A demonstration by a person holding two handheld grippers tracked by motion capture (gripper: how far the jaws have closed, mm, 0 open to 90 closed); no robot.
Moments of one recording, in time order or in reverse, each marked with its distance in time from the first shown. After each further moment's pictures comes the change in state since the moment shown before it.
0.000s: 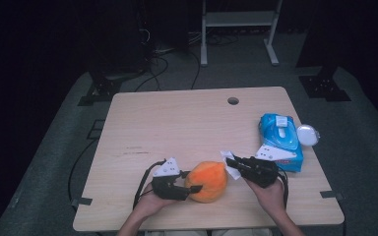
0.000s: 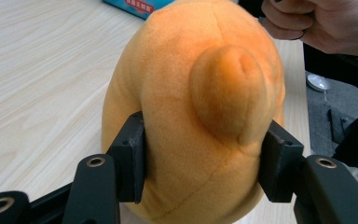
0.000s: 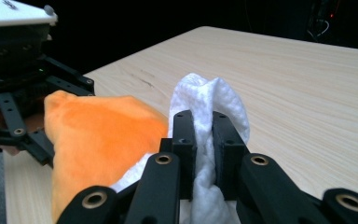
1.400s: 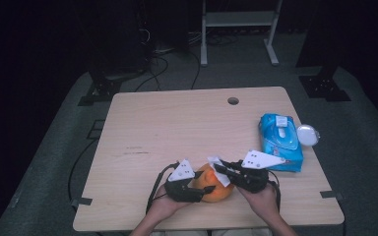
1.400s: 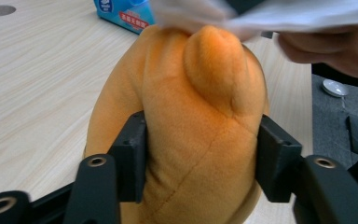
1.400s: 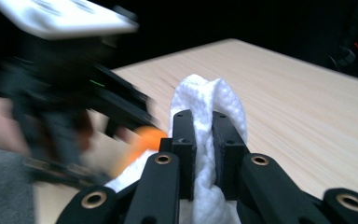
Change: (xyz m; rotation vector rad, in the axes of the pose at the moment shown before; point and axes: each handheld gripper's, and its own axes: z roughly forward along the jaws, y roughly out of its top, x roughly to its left) left arm -0.028 0.019 0.028 -0.027 0.054 0.026; right arm 0.033 0.012 0.009 0.010 0.048 -0.141
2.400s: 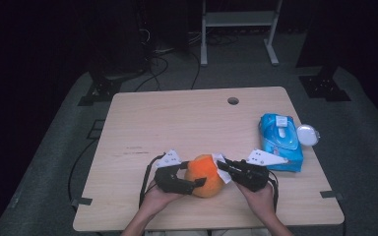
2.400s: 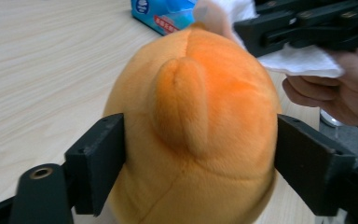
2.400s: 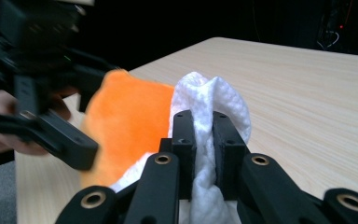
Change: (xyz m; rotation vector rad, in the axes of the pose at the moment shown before) left arm 0.025 0.001 -0.017 -0.028 0.034 -0.141; right arm -0.011 -0.017 0.007 -0.061 -0.026 0.134
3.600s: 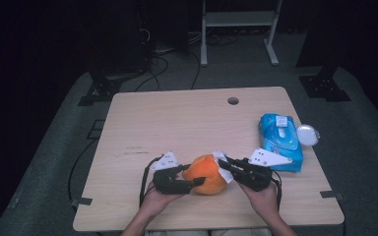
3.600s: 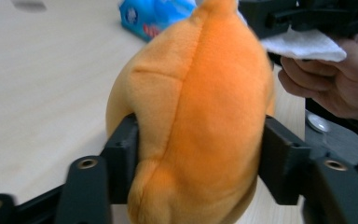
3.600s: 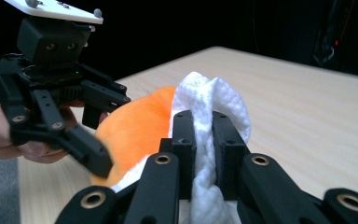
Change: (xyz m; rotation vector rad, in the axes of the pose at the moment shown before) left arm -0.002 0.003 -0.015 -0.034 -0.033 0.018; right arm 0.007 0.015 -0.011 -0.025 -0.001 -0.062
